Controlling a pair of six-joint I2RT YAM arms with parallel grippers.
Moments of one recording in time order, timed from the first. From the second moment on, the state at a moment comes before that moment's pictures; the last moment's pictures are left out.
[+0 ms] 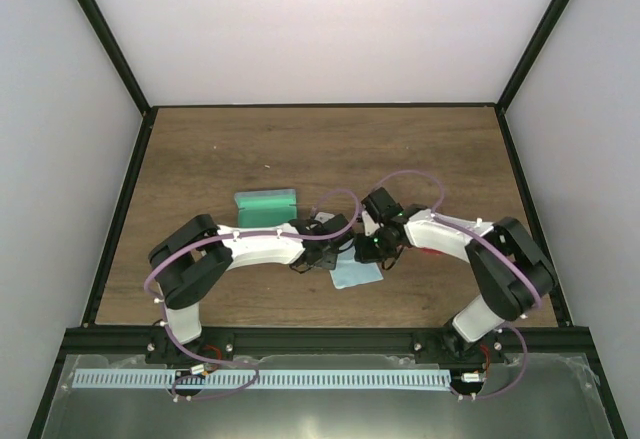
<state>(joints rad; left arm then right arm) -1.02 1.85 1.08 -0.55 -0.28 -0.78 0.60 1.53 0.78 -0.48 -0.32 0.39</state>
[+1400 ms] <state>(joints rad) -1.02 1.85 1.07 -0.54 -0.28 -0.77 0.45 1.57 0.86 -0.53 -0.12 0.37</state>
